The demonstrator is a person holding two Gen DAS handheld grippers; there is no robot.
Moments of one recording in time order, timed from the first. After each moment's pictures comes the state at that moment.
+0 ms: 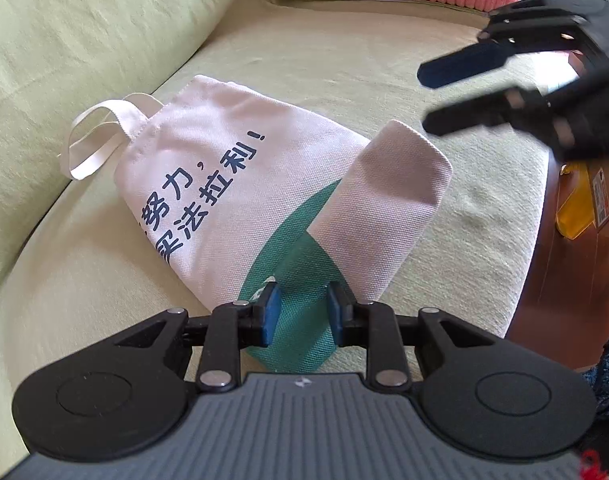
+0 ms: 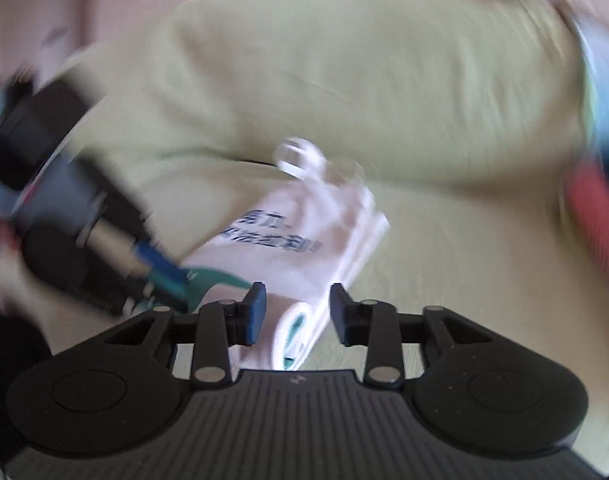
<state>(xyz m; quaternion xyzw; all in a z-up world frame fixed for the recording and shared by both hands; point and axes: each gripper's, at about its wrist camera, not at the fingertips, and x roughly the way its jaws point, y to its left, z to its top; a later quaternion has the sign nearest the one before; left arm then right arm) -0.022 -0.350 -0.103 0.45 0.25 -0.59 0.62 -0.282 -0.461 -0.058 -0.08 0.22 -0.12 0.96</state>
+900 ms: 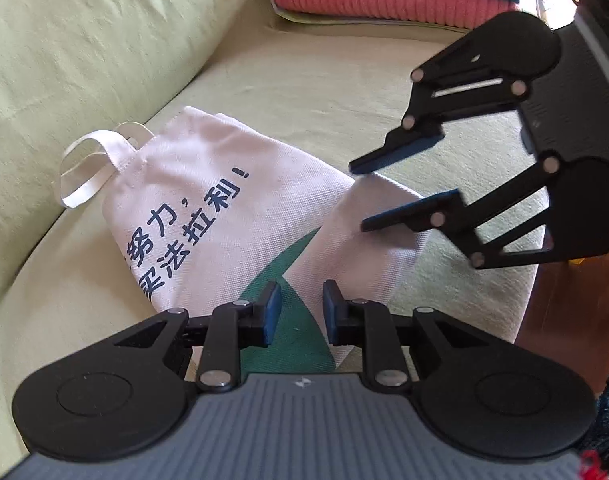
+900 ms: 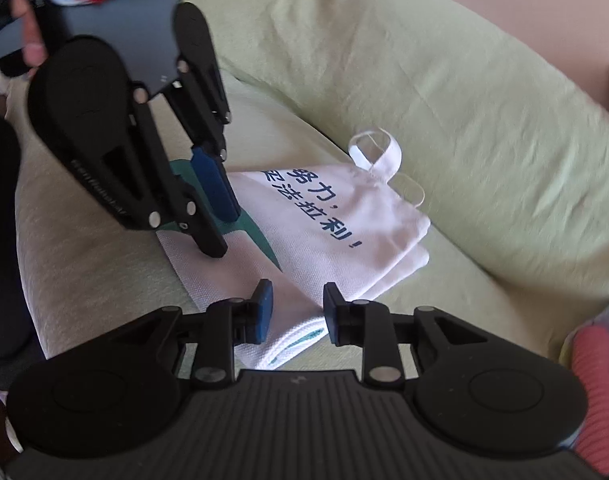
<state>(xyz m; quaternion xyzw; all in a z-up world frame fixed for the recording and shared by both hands) -0.027 -0.362 -0.109 0.43 0.22 -0.60 0.64 -0.257 -0.459 -0.088 -0.25 0.27 -0.04 0.93</state>
